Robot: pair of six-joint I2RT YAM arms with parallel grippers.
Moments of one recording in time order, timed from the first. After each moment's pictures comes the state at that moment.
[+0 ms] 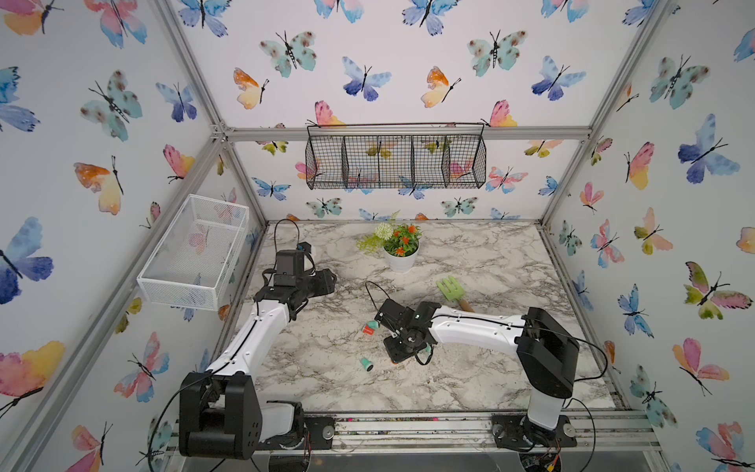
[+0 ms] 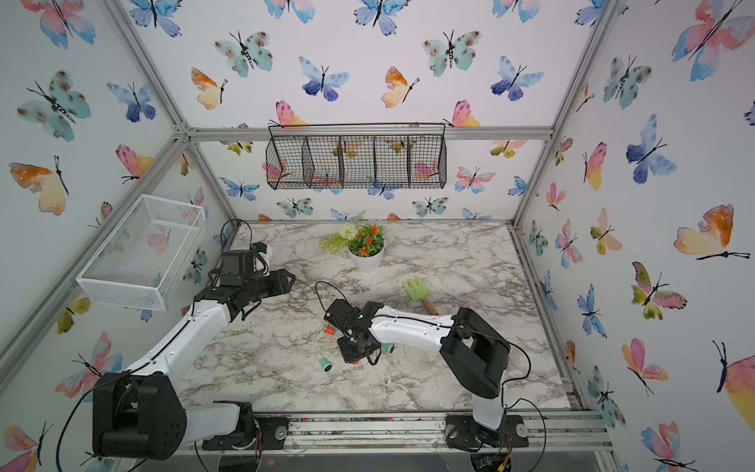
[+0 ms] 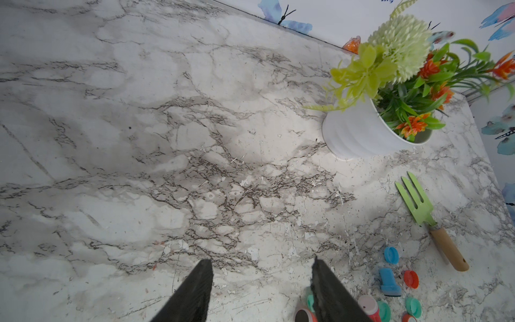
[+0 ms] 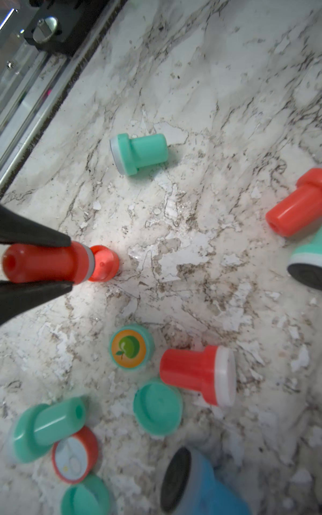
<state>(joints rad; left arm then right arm) -0.10 1.29 0.91 -0.37 0.24 -0.27 1.11 1.86 1.30 -0.76 -0.03 0.58</state>
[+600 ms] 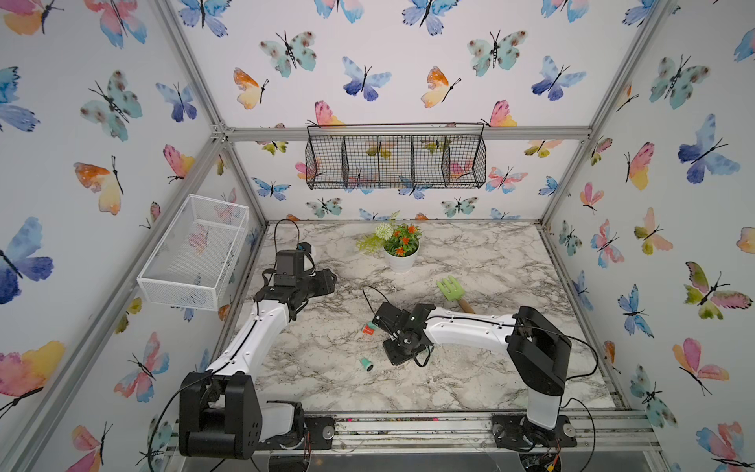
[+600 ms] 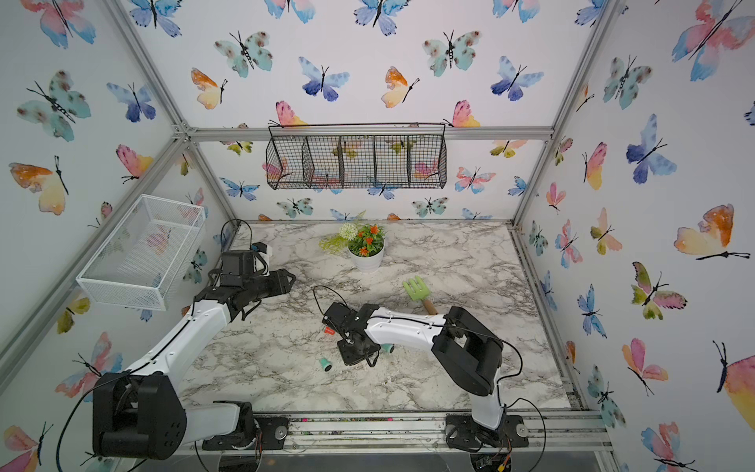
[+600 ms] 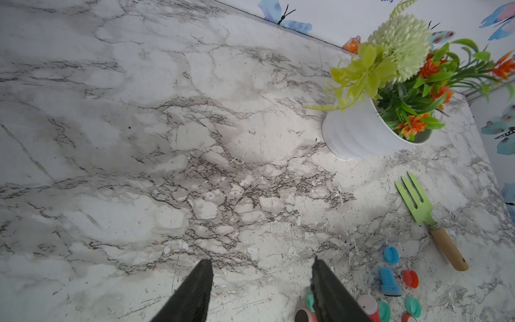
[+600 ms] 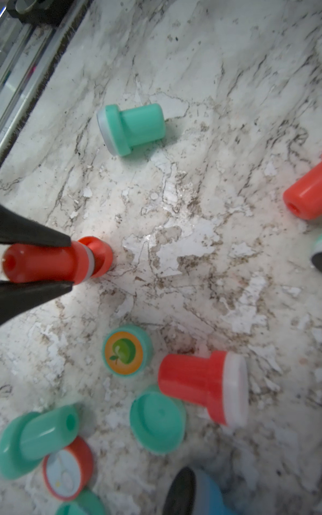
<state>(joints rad) -0.10 1.29 0.91 -0.37 0.24 -0.27 1.12 1.90 1.31 -0.77 -0.02 0.58</state>
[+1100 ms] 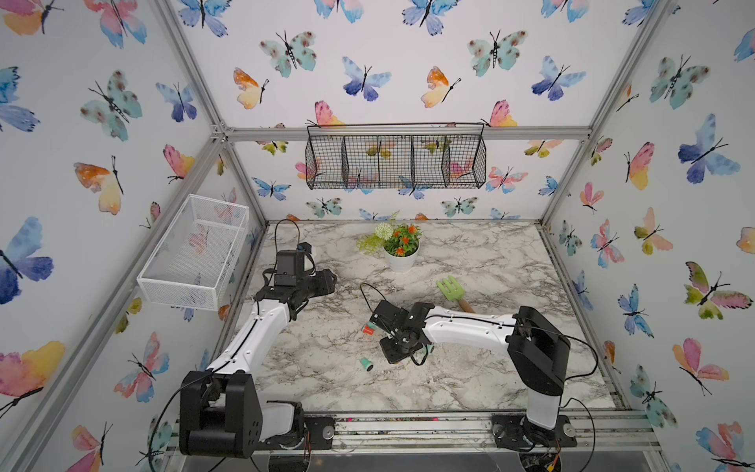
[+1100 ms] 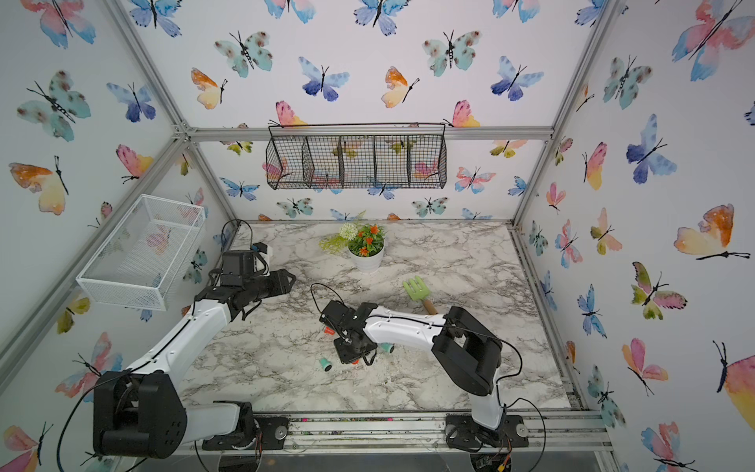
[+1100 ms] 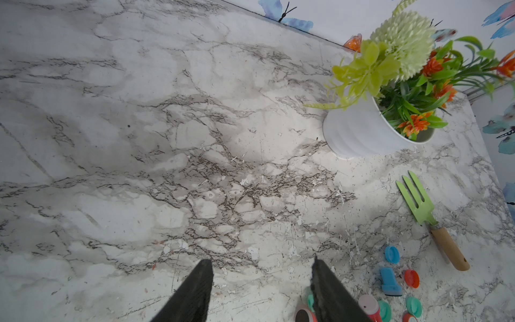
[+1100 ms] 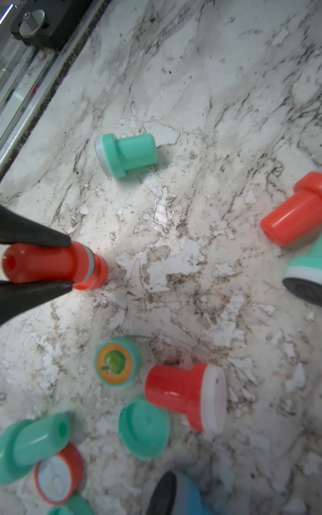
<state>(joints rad) -0.10 1.29 0.91 -0.37 0.24 -0.27 1.13 1.90 1.34 -0.76 -0.02 0.58</state>
